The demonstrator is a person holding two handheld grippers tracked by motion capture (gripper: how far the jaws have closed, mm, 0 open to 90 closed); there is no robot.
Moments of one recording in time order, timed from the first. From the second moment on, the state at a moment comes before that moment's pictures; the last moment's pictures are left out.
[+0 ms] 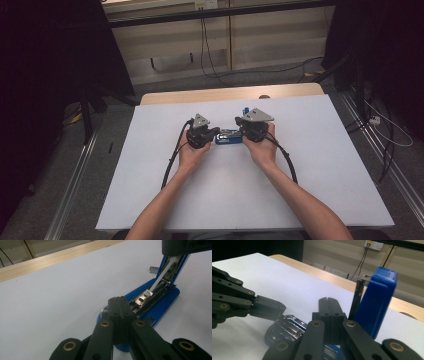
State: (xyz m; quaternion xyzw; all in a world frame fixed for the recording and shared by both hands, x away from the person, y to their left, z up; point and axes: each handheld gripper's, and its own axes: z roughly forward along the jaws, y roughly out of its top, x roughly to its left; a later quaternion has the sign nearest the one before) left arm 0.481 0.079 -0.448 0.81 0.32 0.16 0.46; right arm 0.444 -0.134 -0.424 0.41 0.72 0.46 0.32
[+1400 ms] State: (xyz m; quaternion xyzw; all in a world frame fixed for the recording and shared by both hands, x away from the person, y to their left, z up) left arm 0.481 0.080 -0.449 0.81 0.32 0.16 0.46; right arm 0.438 -0.193 -0.421 0.46 0.69 0.45 0.33
